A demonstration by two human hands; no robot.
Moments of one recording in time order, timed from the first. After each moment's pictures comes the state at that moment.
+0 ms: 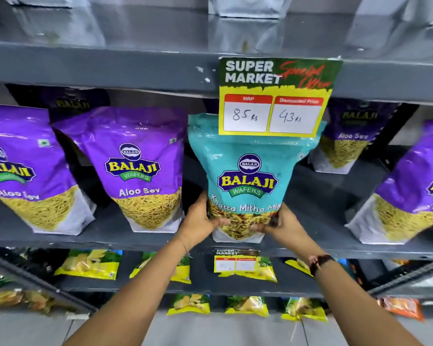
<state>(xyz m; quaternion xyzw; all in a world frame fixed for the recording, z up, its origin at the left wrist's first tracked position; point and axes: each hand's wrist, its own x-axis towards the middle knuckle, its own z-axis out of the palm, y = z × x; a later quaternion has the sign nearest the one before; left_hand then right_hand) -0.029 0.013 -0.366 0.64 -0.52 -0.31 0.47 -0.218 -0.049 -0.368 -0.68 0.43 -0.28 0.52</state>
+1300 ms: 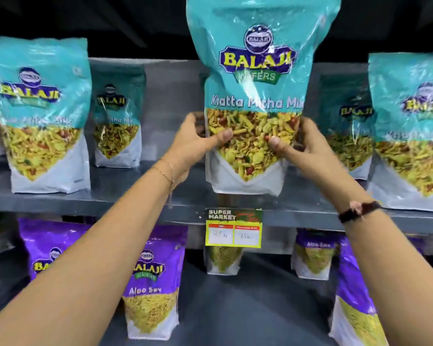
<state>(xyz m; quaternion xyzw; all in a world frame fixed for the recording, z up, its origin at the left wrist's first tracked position) -0.048 0.040 0.004 0.44 -0.60 -0.15 0.65 -0.245 -0.019 -0.007 -0.79 0.19 -0.53 0.24</state>
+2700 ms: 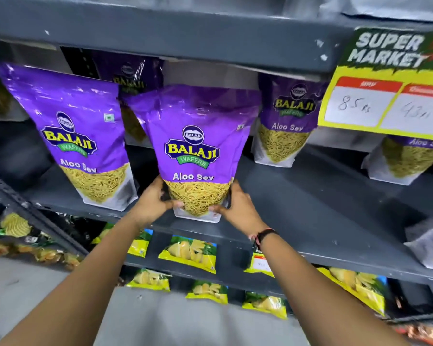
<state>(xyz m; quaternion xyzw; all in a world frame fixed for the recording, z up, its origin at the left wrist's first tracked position) 0.121 0.083 -0.364 0.71 -0.41 -0.31 0.48 -0.048 -0.017 -0.371 -0.79 0.37 -0.21 0.44</state>
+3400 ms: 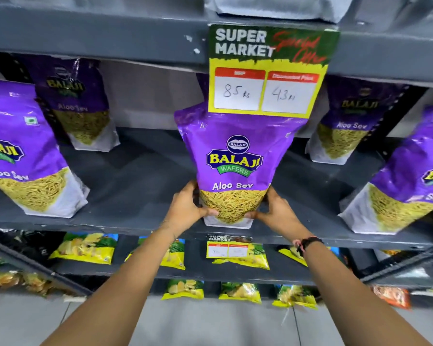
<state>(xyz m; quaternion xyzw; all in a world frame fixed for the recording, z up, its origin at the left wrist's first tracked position) -0.020 0.023 -0.370 0.68 -0.49 -0.29 0.45 -0.219 -0.058 -0.369 -0.78 0.42 -0.22 0.40</state>
